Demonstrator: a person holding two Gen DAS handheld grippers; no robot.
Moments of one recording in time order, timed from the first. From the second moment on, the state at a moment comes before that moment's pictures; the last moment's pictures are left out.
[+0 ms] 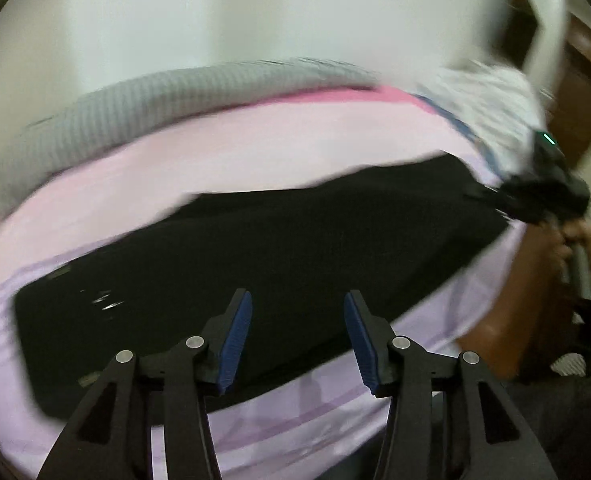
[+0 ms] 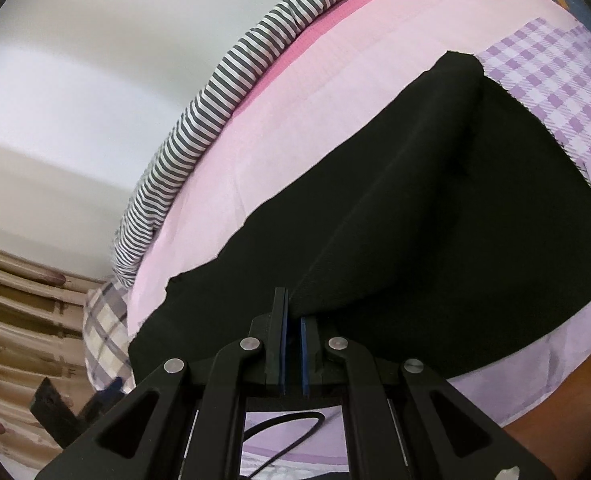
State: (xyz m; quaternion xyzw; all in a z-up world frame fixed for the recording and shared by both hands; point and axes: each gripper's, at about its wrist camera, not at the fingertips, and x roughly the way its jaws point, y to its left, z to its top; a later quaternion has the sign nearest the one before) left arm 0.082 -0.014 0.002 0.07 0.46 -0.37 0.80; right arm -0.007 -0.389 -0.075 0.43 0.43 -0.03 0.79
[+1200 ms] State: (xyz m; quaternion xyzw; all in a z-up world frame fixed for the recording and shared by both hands) left arm 0.080 -0.175 -0.036 0.15 0.47 -0.40 0.77; right arm 0.006 -0.479 -0.092 0.54 0.34 -0.02 0.77
